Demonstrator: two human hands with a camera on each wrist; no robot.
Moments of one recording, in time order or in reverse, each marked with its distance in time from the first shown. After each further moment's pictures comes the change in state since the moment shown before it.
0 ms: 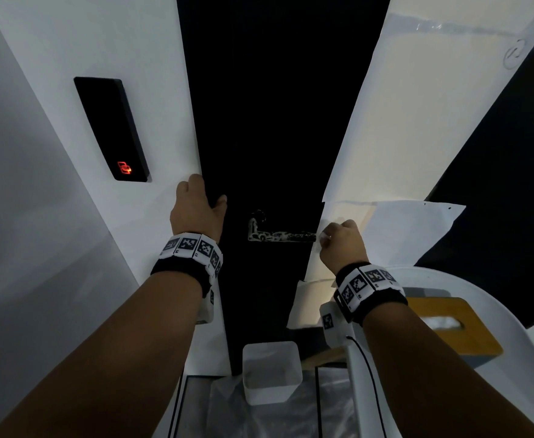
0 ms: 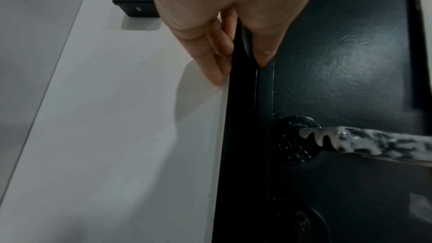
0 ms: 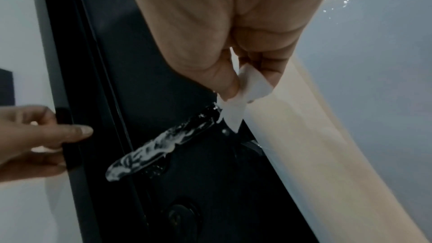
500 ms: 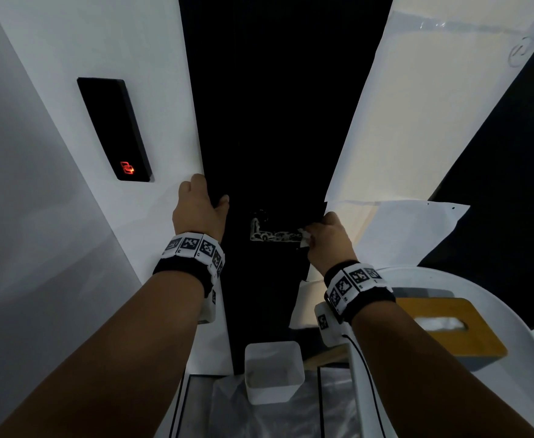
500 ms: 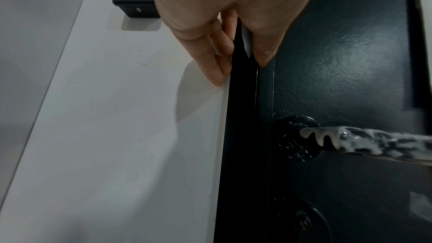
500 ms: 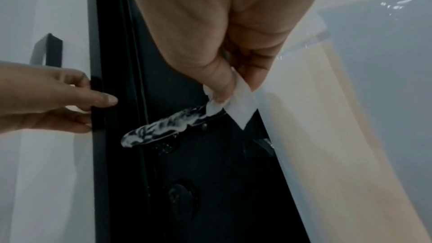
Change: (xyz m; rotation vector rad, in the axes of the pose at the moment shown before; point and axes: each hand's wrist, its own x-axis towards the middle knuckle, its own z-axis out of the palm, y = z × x) left_hand 0.000 0.001 -0.001 0.008 -0.012 -0.009; right_hand -0.001 -0.017 0.014 0.025 -0.017 -0.186
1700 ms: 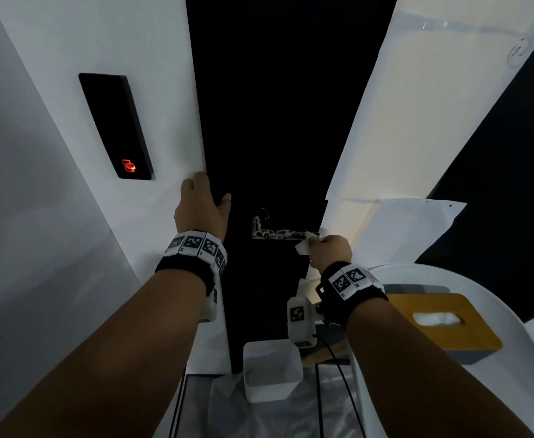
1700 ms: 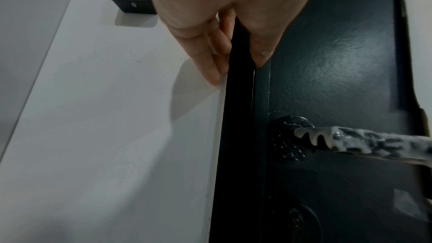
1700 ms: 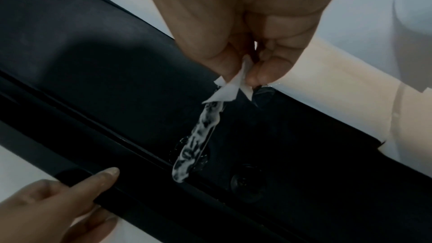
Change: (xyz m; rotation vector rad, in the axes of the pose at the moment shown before) left_hand -0.001 -0.001 -0.002 -0.004 -0.008 0.027; right_hand -0.005 -0.011 0.008 0.343 -0.042 0.574
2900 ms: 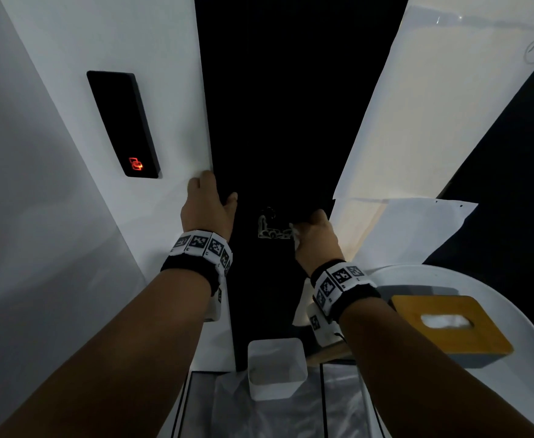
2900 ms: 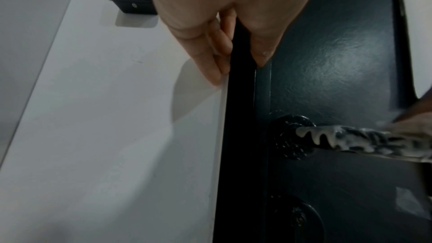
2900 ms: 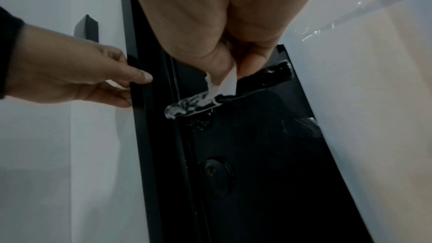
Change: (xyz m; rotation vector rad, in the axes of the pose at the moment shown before) left_hand 0.000 -0.002 0.001 -0.003 0.002 0.025; right_hand -0.004 -0.016 0.018 -0.392 -0.025 -0.517
